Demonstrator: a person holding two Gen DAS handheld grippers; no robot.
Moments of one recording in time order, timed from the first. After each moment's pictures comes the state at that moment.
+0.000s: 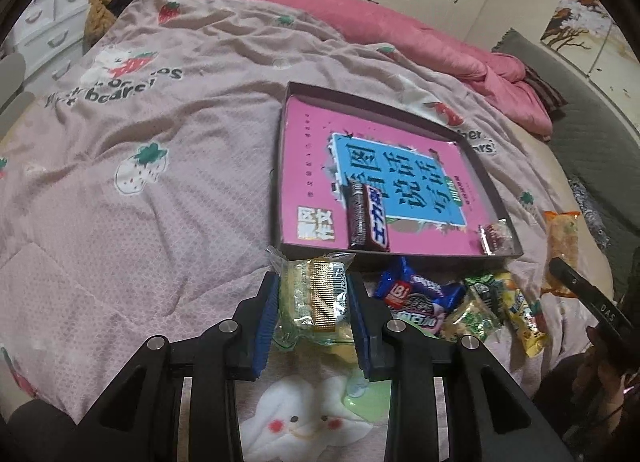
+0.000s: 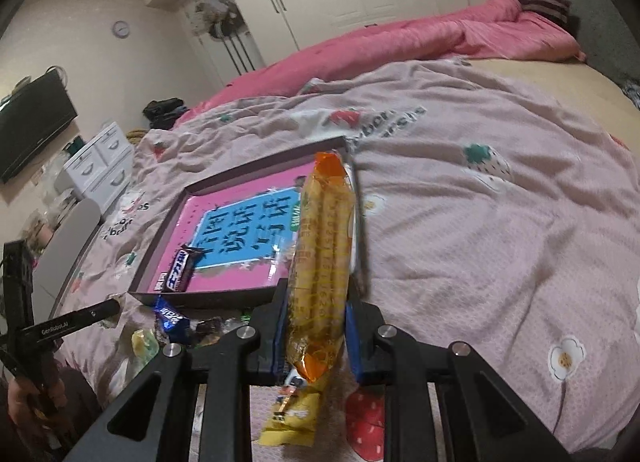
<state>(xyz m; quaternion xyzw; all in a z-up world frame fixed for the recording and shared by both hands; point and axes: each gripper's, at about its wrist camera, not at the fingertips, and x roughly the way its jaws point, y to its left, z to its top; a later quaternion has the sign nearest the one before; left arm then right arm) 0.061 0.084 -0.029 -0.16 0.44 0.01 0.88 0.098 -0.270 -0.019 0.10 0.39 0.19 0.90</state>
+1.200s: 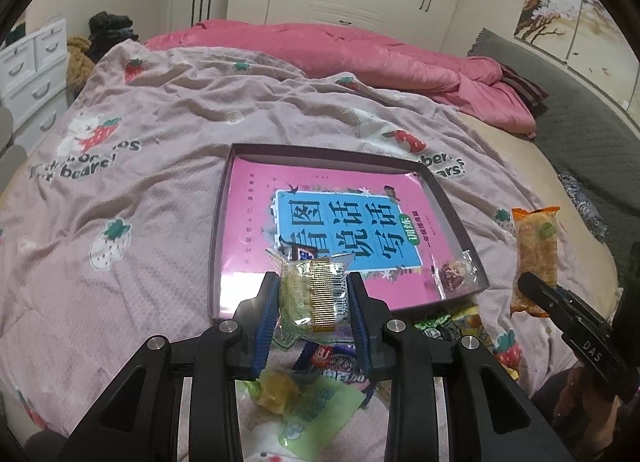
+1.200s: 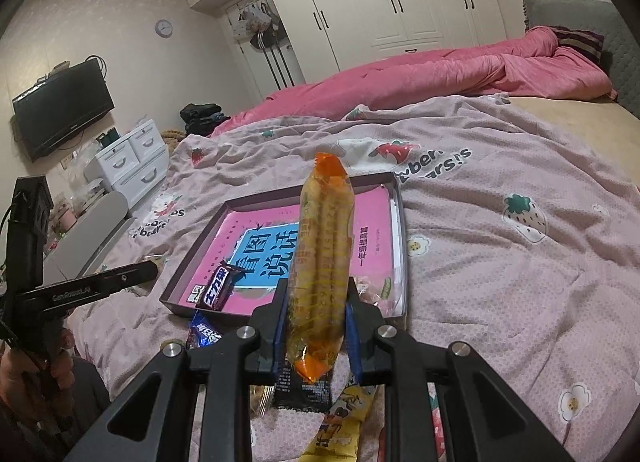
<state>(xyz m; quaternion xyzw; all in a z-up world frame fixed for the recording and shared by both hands) 0.090 0.033 0.016 -0.11 0.40 0.00 0.91 0.096 -0.250 0.005 0.08 0.34 0.24 0.90</state>
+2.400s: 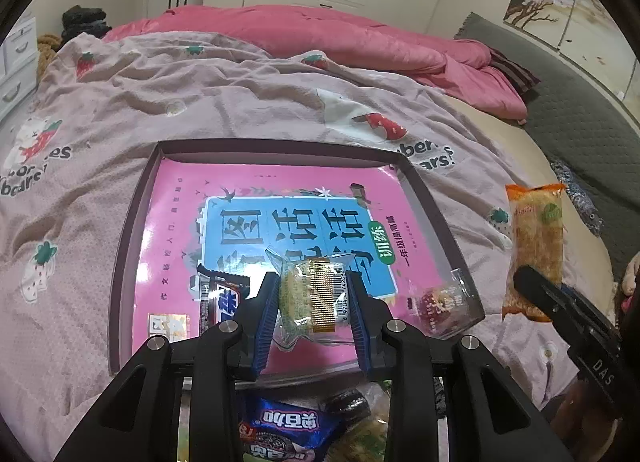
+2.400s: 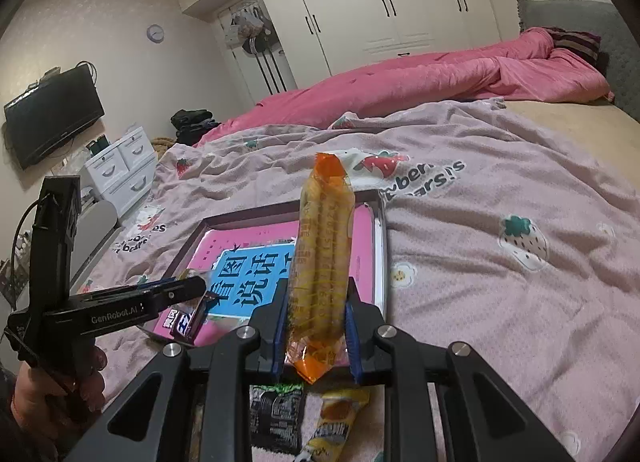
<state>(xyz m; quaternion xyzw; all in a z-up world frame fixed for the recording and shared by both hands) 0.160 -0.011 -0.014 -0.11 0.43 -0.03 0.90 0.138 -0.255 0.001 0.08 0.34 0.23 0.91</state>
